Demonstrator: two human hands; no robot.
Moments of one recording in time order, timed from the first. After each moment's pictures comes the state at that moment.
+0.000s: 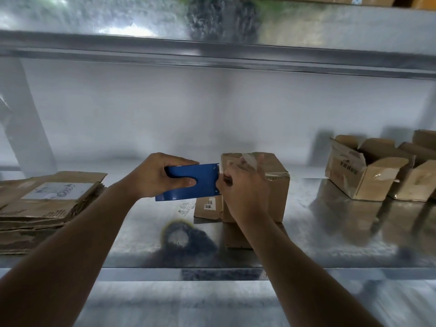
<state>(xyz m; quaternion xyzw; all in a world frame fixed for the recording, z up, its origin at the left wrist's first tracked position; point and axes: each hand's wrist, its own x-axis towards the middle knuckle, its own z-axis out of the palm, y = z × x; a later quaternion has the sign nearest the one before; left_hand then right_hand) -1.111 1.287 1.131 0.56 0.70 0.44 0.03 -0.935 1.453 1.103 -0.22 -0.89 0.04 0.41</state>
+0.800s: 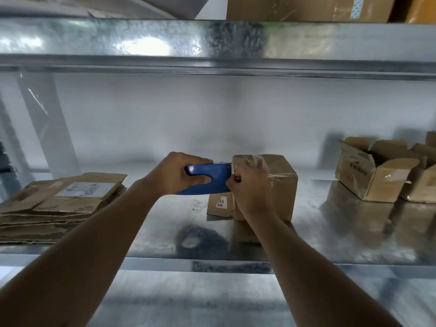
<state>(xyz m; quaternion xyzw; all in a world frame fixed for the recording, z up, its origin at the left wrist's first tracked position) -1.099 1.286 1.138 0.59 0.72 0.35 -0.12 -0.947 1.451 1.103 -0.20 -0.89 0.16 0.38</state>
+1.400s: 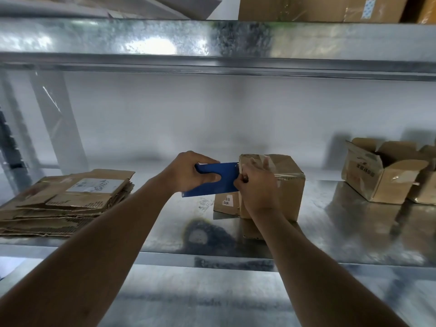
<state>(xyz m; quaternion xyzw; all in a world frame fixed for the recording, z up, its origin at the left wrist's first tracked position) -1.100 1.297 1.134 0.52 0.77 0.37 -0.05 -0.943 1.446 1.101 -0.22 -0.89 0.13 0.37</state>
